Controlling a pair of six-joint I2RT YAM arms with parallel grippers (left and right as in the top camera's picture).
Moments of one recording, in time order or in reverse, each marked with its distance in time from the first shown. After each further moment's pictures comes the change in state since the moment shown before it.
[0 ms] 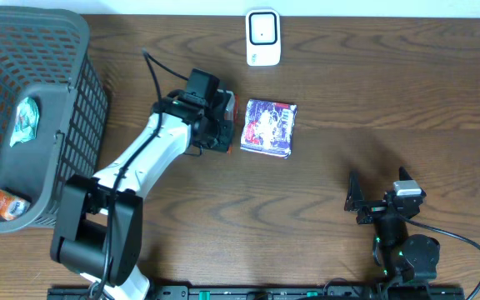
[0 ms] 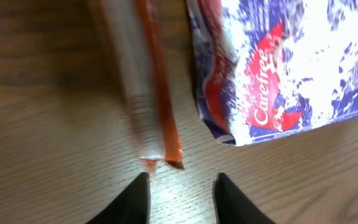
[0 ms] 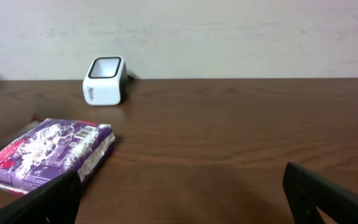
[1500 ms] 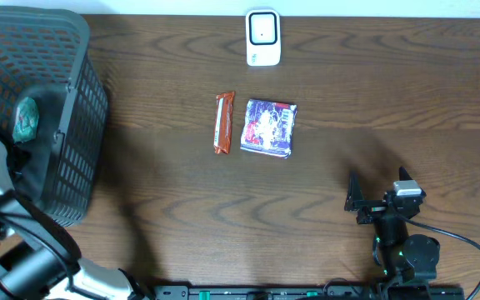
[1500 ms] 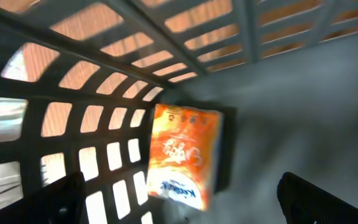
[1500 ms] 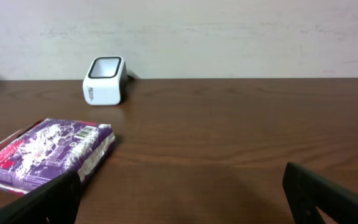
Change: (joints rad) left arm 1.042 -0.002 0.112 -0.242 -0.773 -0.355; right arm 0.000 0.000 0.000 0.000 0.000 0.000
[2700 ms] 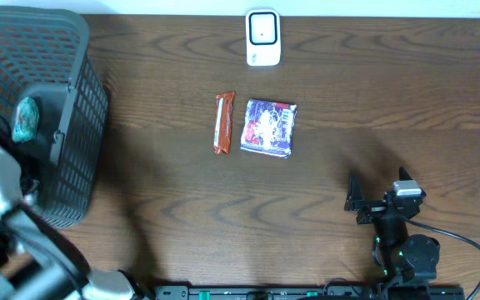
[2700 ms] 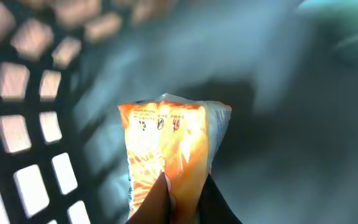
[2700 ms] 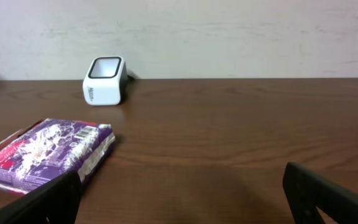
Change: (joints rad) left arm 0.011 -0.154 -0.194 0.193 0.279 0.025; right arm 0.000 0.000 0.000 0.000 0.000 0.000
